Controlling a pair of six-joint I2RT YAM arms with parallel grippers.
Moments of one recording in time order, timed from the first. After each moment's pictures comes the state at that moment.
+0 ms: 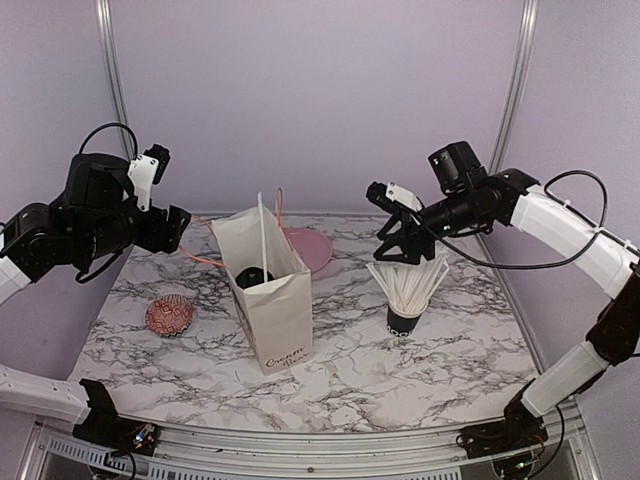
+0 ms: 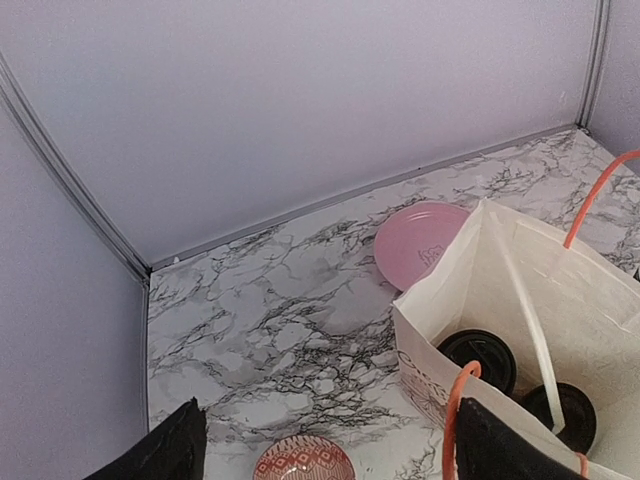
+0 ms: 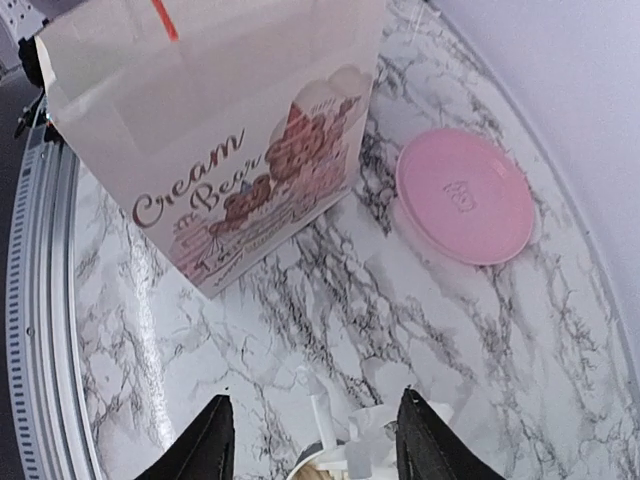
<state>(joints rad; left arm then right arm) -0.81 1.02 1.25 -0.74 -0.55 -0.08 0.56 1.47 1.53 -0.83 -0.55 -0.58</state>
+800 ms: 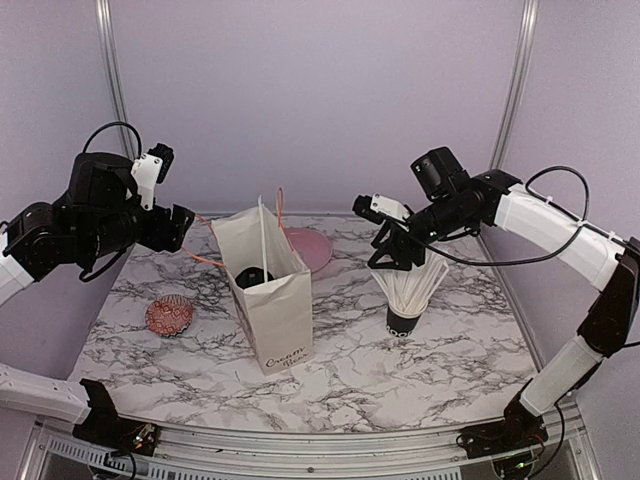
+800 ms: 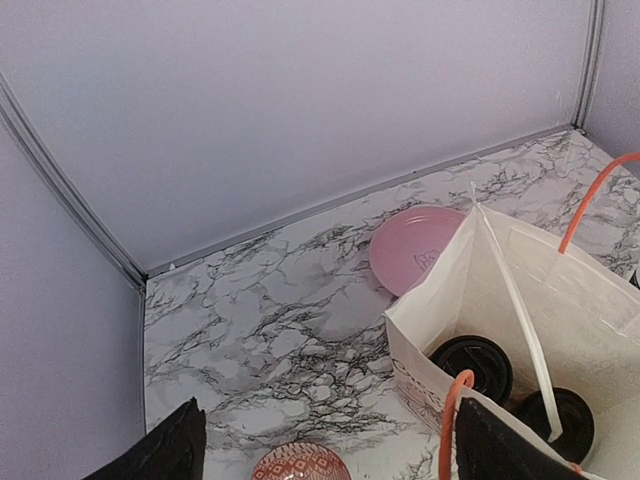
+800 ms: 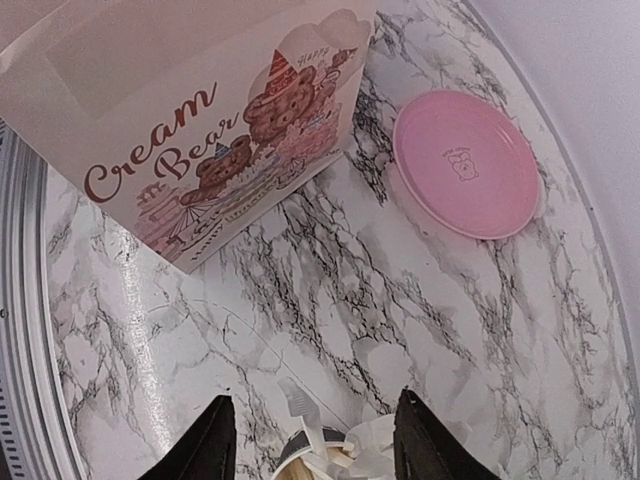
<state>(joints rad) -0.81 1.03 1.25 -0.71 -0.54 -0.06 0.60 1.56 1.51 -0.86 -0.42 -0.60</state>
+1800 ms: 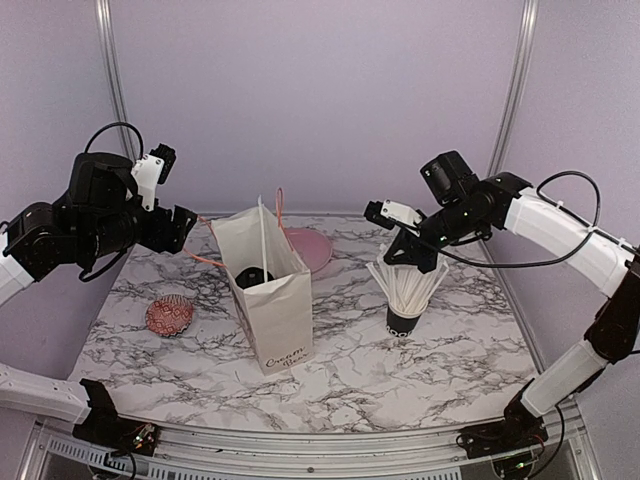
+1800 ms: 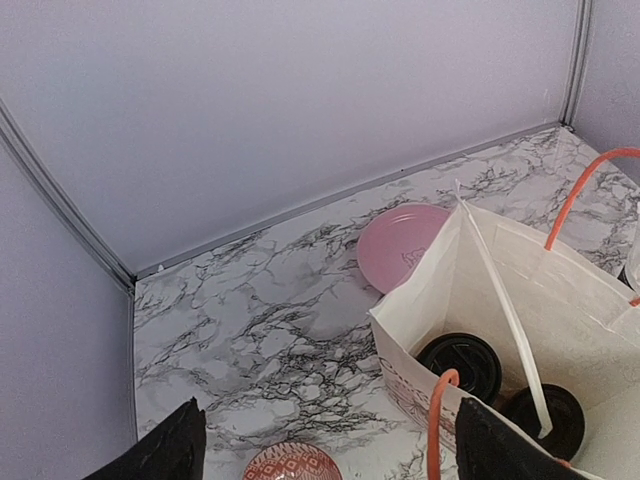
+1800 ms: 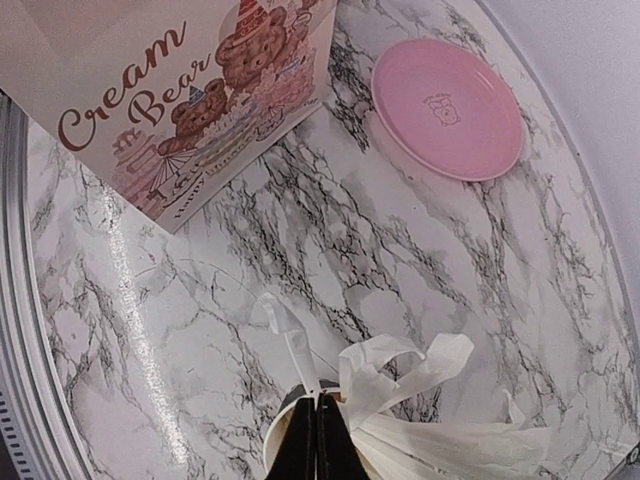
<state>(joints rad) -0.81 1.03 1.25 -0.71 -0.51 -0.07 0.58 1.50 1.47 -0.92 -0.34 -0.58</state>
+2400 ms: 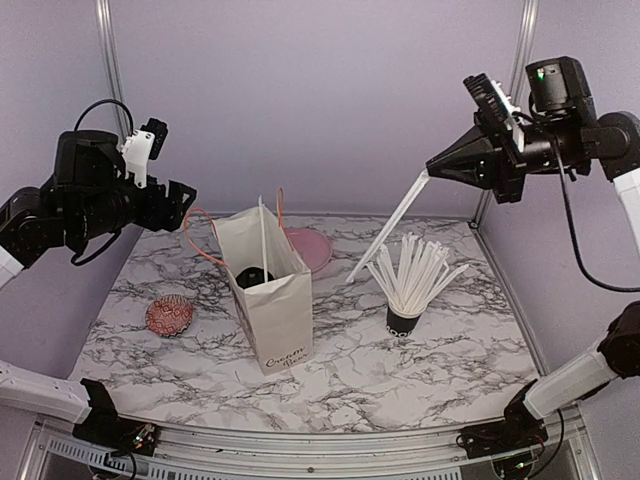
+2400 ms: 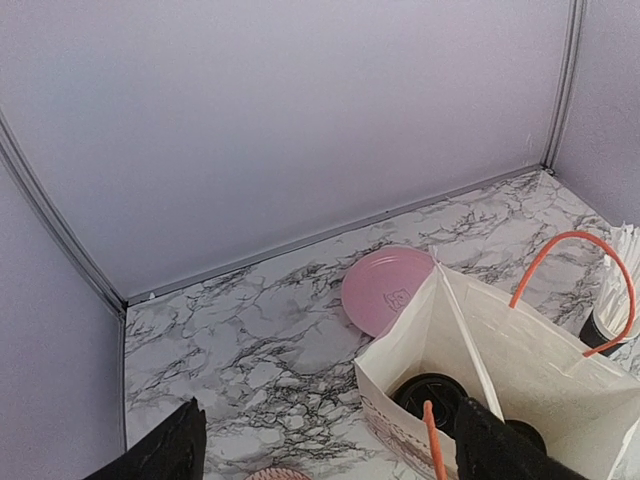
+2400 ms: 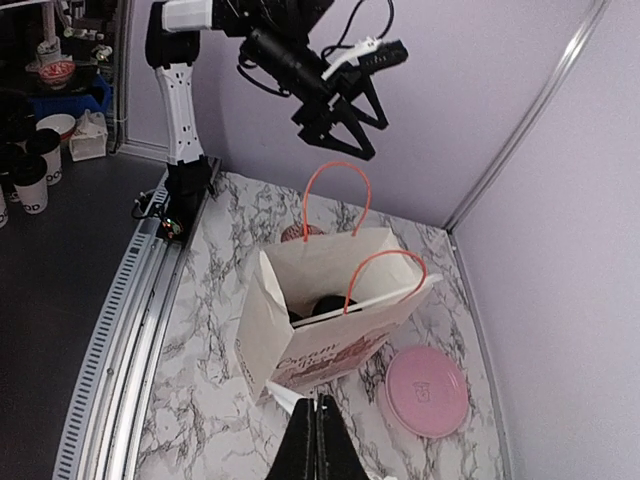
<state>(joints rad) -0.81 1.06 1.37 -0.71 -0.48 -0.08 0.58 1.39 2.06 -1.24 -0.79 -0.74</state>
